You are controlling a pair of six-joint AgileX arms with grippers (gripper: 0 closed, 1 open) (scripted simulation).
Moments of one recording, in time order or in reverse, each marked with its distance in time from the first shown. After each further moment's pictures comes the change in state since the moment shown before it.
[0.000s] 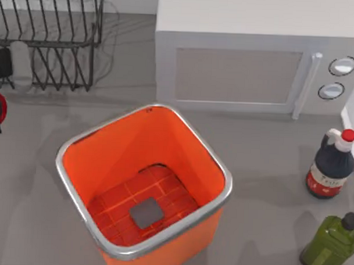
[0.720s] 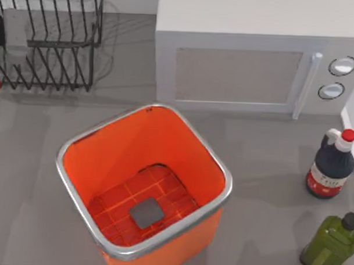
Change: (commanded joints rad) left arm -0.037 -0.063 0.156 -0.198 -0.010 -0.031; right arm 0.000 0.000 0.000 0.000 0.000 0.000
